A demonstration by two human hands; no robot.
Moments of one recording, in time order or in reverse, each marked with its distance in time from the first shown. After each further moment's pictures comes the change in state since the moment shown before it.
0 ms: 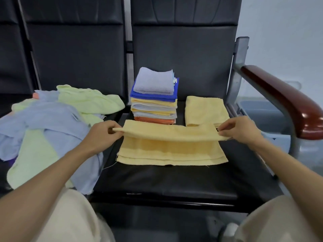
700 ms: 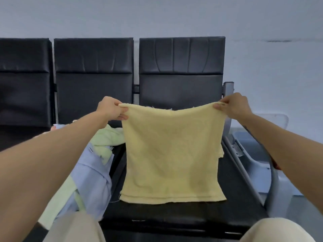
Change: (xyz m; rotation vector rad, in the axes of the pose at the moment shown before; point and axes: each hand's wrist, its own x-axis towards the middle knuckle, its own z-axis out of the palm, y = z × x) left_hand 0.084 0.106 -0.118 -0.334 0.131 -0.245; right_hand 0.040 -0.115 -0.122 -0.063 0.330 -0.134
